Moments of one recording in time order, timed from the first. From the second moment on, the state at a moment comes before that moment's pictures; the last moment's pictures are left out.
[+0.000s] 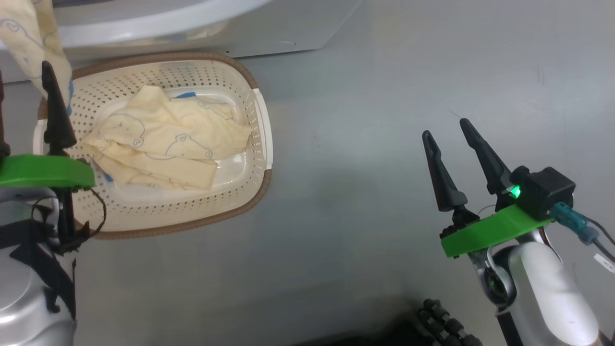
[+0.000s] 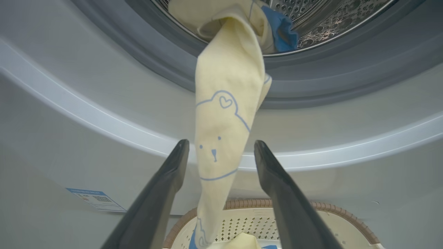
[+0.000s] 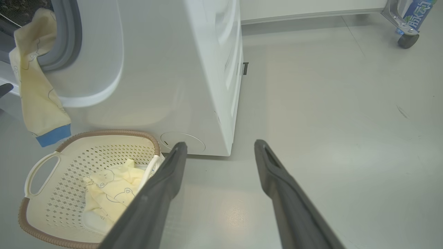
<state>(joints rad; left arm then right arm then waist) -0.59 0.17 0.13 0.42 -0.12 -0.12 -0.25 -0.26 -0.05 0.16 0.14 0.20 0.13 -0.26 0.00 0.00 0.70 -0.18</state>
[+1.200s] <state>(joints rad) -0.77 0.22 0.05 0.43 -0.10 -0.13 -0.26 -0.32 -0.05 0.17 0.12 0.19 0.13 -0.26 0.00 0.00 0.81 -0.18</state>
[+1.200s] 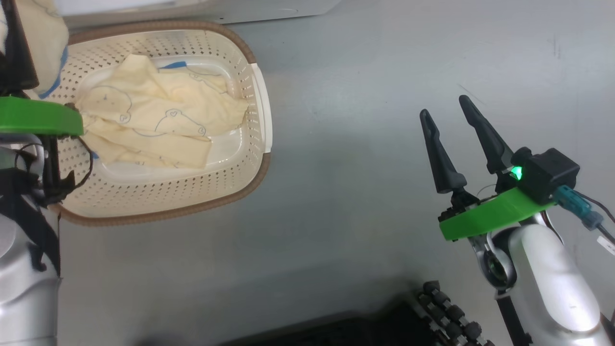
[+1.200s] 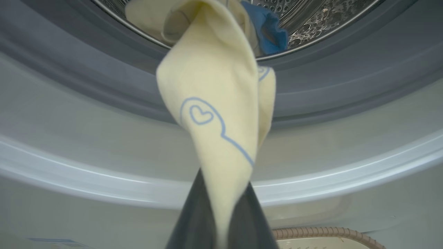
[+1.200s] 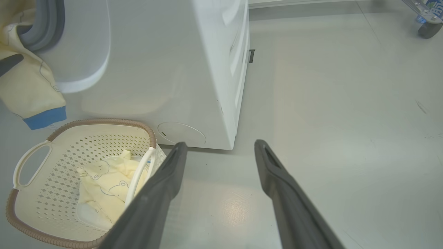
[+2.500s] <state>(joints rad) -1.02 0.30 -0.08 0.46 -0.04 -0.12 -0.08 -0.26 -0.05 0.26 0.16 0.27 0.13 -0.26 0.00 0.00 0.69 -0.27</state>
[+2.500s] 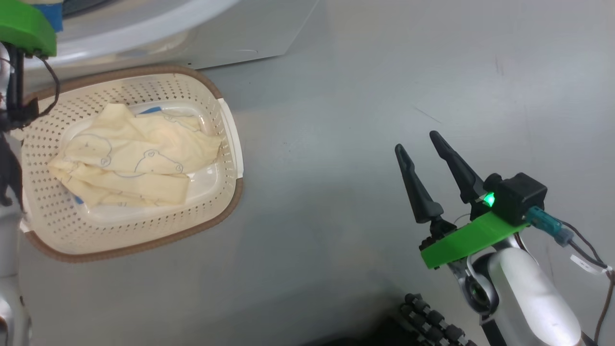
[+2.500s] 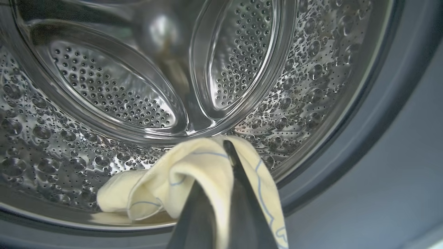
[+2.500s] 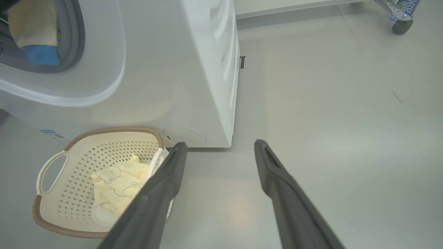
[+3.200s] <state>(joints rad) -1.40 0.32 -0.12 0.88 0.00 -0.08 -0.14 -0.23 -0.05 0.27 0.17 0.26 0.13 -0.26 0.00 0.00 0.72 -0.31</state>
